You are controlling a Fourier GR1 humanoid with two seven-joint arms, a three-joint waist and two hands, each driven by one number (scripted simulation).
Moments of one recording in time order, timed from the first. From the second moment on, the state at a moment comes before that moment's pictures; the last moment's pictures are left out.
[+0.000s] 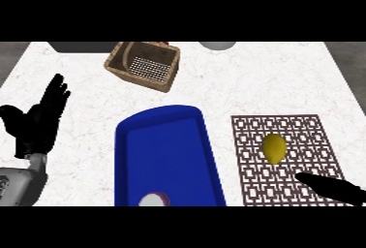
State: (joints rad) left arm -0.20 0.46 -0.11 -1.45 0.25 0.29 0.12; right arm 0.13 -0.71 0.28 -2.03 0.40 -0.56 1.16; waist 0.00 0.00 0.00
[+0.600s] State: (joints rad) left arm -0.18 0.42 -0.08 -1.47 0.22 0.26 0.12; right arm 0.14 -0.42 0.33 -1.91 0.69 -0.60 1.11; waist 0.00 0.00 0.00
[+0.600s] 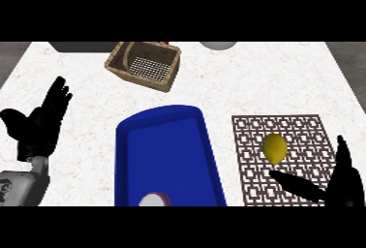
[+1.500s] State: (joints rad) left arm -0.19 0.34 -0.02 -1.47 0.12 0.22 0.15; right arm 0.08 -0.15 0.25 -1.72 0.87 -0.58 1.02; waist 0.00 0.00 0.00
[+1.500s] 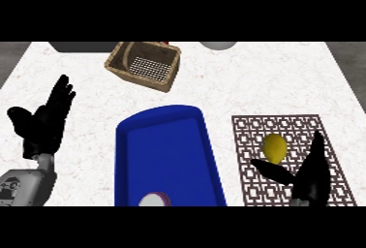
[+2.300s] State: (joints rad) left arm -0.17 0.29 0.05 -1.49 0.07 0.14 0.15; right arm 0.04 -0.09 0.14 -1.59 0.87 -0.52 0.96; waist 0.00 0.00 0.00
